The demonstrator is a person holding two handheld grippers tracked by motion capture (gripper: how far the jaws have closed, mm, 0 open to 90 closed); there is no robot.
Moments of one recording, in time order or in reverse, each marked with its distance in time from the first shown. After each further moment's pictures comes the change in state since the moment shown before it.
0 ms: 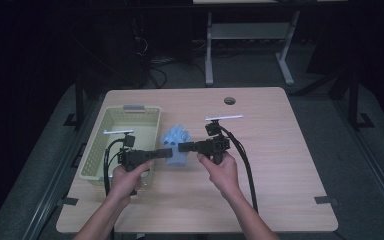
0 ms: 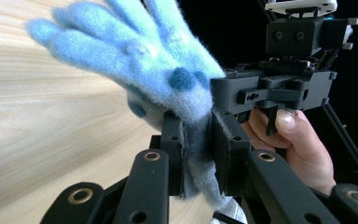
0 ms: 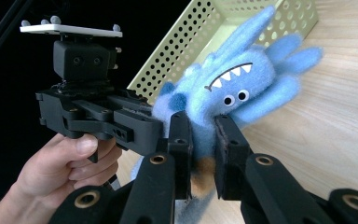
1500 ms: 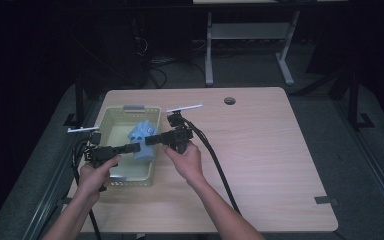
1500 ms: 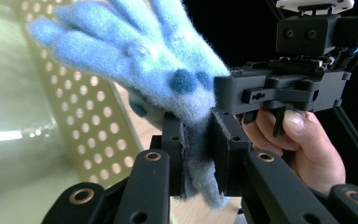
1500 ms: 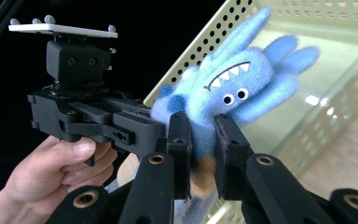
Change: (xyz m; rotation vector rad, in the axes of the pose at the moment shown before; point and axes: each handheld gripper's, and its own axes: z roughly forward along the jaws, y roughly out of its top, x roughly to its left) left arm 0.030 0.015 -0.080 -0.067 0.108 -0.014; right arm 0.030 0.036 0.087 0.060 0.050 -0.048
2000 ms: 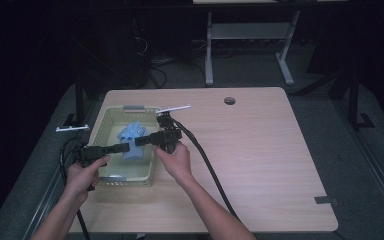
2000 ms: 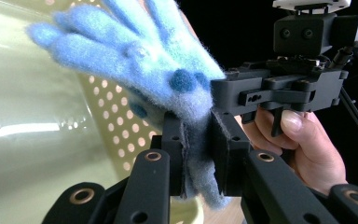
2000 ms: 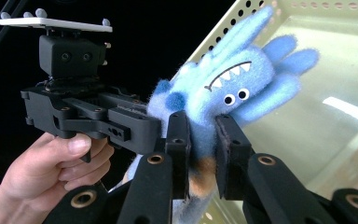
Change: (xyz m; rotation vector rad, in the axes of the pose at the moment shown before) left arm 0.013 0.005 -0.024 0.007 0.036 -0.007; right arm 0.002 0.004 0.031 0.017 0.032 0.014
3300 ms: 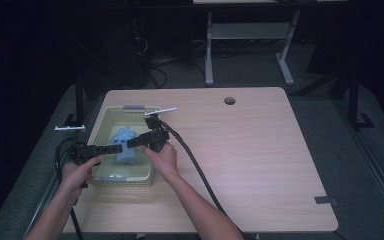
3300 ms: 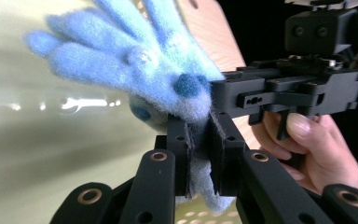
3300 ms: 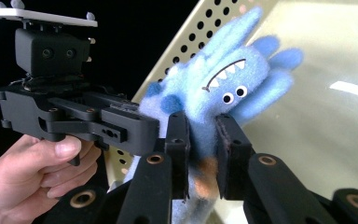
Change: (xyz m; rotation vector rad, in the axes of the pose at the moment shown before) left arm 0.043 0.007 -0.006 0.057 0.088 -0.080; right arm -0.022 0.006 0.053 0.057 -0.025 0.060
